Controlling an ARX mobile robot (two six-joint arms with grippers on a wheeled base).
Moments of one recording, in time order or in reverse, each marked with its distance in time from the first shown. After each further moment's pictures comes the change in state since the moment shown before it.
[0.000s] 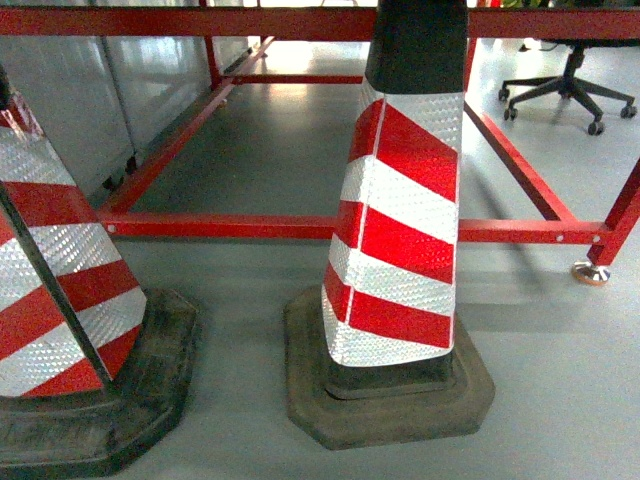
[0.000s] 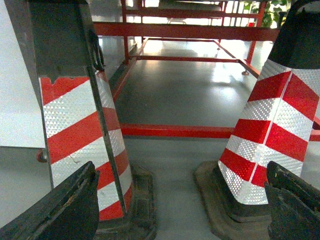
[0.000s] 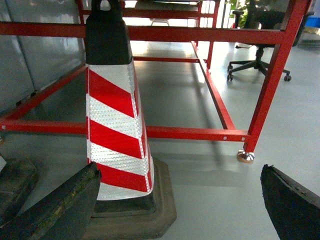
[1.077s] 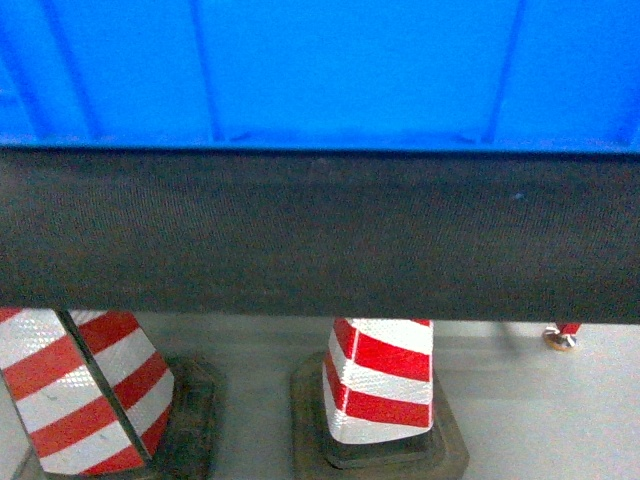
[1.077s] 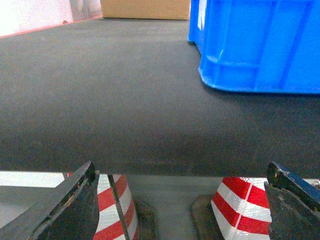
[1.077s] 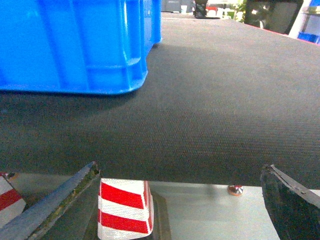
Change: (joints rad) left arm 0.000 0.000 0.000 -0.001 0.000 0.011; right arm 0.000 0.000 0.000 0.000 0.001 -0.002
